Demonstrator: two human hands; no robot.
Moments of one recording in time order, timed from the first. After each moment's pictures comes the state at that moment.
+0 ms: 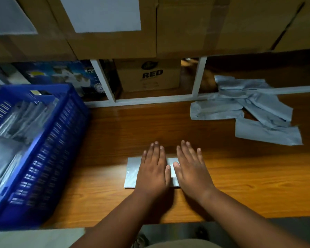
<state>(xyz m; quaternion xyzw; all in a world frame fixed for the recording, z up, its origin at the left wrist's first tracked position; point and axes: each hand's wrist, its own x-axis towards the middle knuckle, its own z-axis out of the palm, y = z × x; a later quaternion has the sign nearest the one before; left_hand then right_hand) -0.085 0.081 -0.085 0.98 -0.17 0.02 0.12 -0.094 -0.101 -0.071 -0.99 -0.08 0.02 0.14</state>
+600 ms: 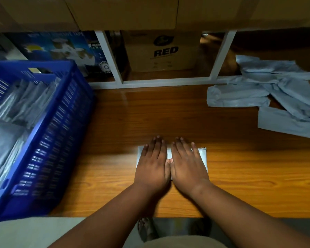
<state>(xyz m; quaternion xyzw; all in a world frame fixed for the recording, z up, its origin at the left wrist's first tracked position) -0.079 0.122 -0.115 0.98 -0.16 -0.03 0.09 -0.083 -0.037 -0.102 -0.99 -0.12 0.03 0.04</state>
